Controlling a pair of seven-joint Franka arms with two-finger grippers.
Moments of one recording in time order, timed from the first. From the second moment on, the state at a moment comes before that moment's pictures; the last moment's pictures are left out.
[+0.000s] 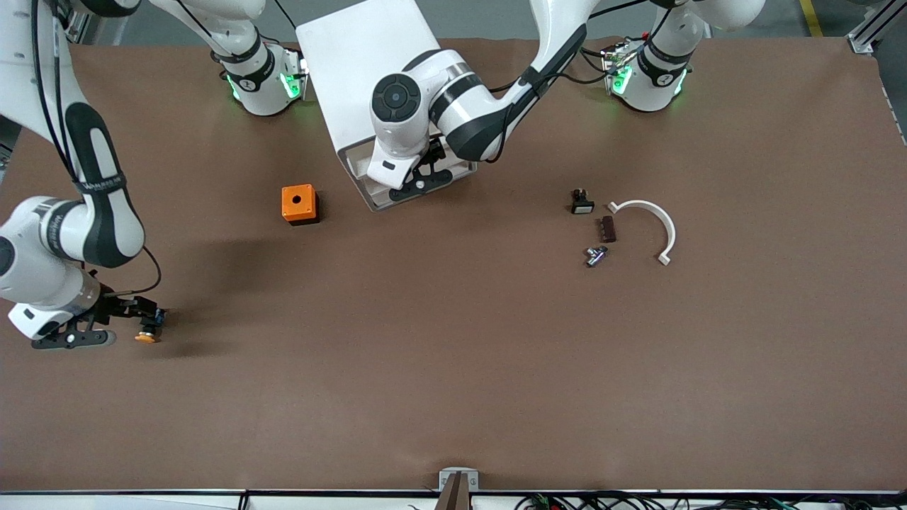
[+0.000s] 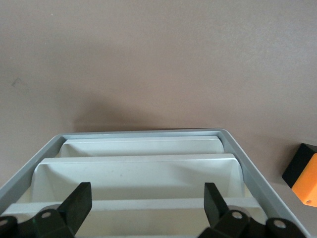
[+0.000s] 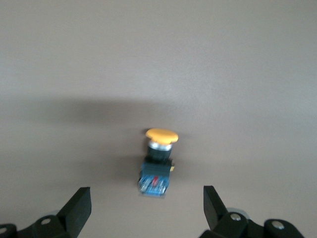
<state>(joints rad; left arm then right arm) -0.91 0.67 -0.11 -1.31 -0.18 1.90 -1.31 -0.16 0.48 -0.07 -1.77 -0.08 2.30 -0.25</state>
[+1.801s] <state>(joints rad) -0.22 0.47 -0.08 -1.29 -0.02 1.80 -0.63 0.04 0.07 -0.07 -1.50 -0.02 1.57 -0.01</state>
